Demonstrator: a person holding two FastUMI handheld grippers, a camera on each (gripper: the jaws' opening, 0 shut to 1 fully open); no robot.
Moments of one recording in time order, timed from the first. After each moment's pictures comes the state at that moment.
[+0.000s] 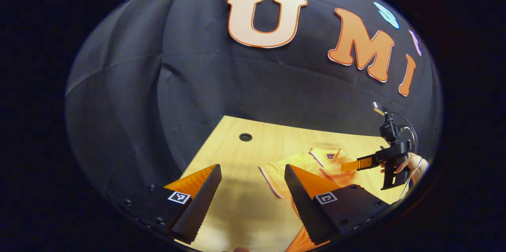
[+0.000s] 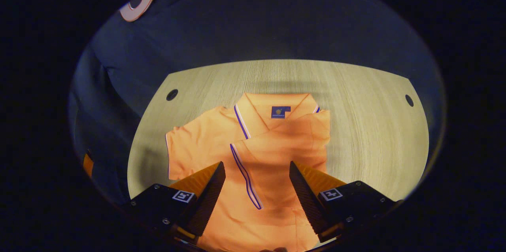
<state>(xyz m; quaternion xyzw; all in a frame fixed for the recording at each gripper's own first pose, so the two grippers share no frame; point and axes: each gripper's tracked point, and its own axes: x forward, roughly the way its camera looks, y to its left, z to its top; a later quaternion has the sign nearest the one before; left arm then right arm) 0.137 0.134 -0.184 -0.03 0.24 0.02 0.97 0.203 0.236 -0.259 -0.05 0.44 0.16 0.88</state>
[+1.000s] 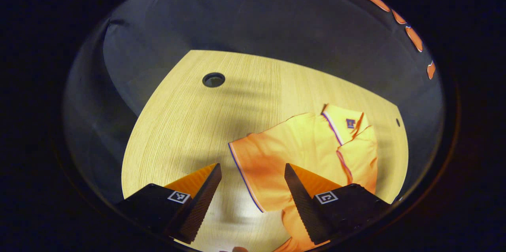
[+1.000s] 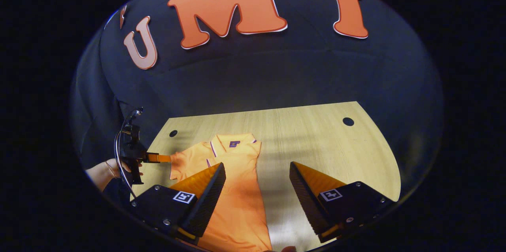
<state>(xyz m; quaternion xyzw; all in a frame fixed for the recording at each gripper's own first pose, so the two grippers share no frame) 0.247 0.099 -0.363 -0.02 0.50 0.03 0.87 0.147 0.069 -0.115 -0.02 0.30 0.11 0.95</state>
